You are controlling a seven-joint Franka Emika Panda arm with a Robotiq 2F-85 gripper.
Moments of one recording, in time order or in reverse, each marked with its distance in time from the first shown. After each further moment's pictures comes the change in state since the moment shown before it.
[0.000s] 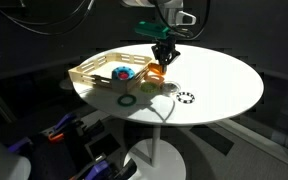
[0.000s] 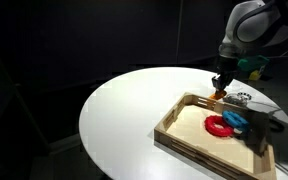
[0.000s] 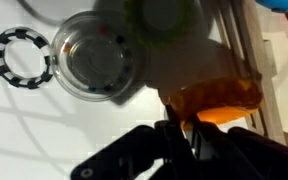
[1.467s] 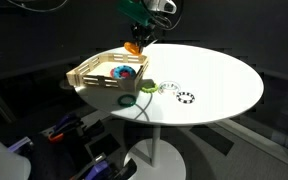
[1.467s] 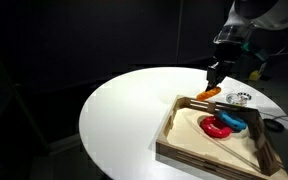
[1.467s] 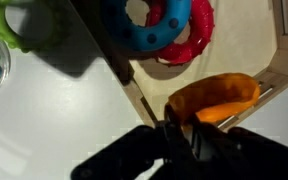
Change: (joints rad) arm 0.007 -0.129 0.099 -0.023 0.398 -0.146 -0.301
